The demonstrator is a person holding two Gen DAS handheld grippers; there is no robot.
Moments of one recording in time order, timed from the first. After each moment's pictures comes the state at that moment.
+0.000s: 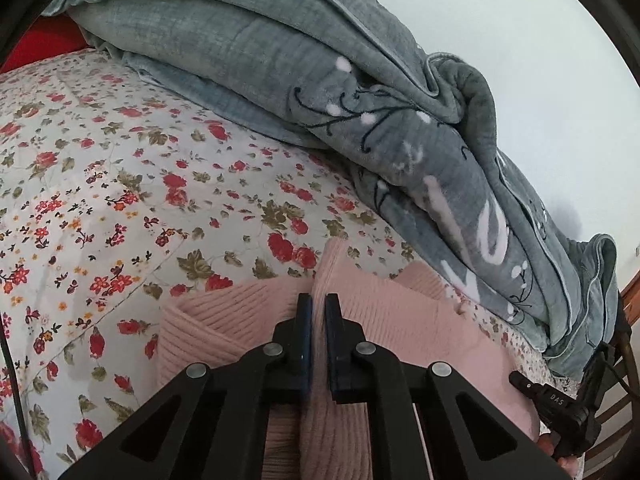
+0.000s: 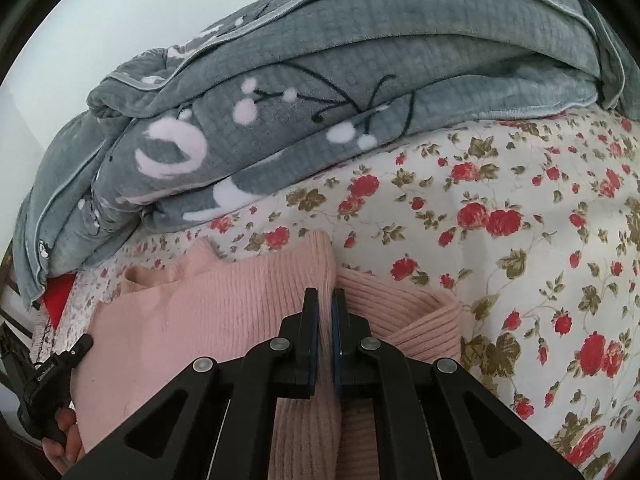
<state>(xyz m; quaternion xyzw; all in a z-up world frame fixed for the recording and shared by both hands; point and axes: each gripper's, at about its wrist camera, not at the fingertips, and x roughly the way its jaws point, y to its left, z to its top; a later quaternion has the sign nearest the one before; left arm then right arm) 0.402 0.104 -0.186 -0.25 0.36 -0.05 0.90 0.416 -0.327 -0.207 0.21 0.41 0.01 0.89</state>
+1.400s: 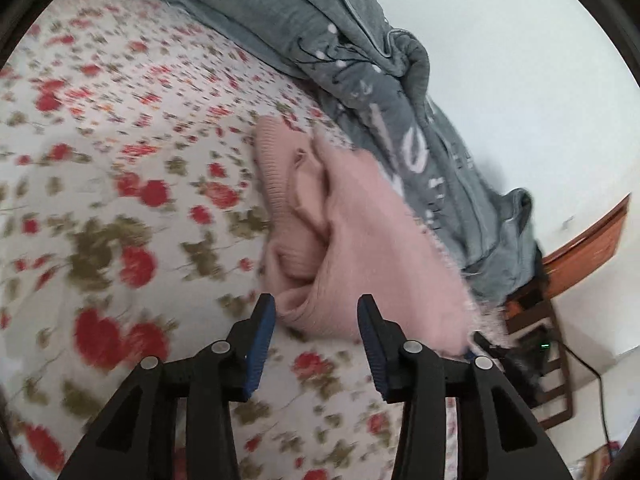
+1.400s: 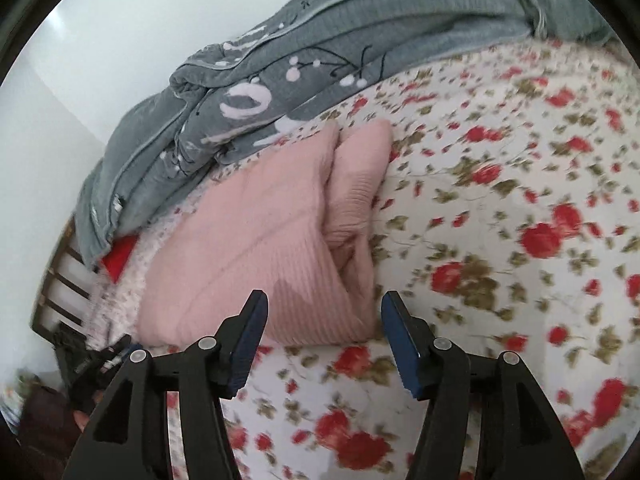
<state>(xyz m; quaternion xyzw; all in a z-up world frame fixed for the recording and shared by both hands) 0.257 0.167 -0.191 -0.33 0.43 -0.19 0.82 0.247 -0.338 -0.202 0.30 0.42 0.11 0.85</state>
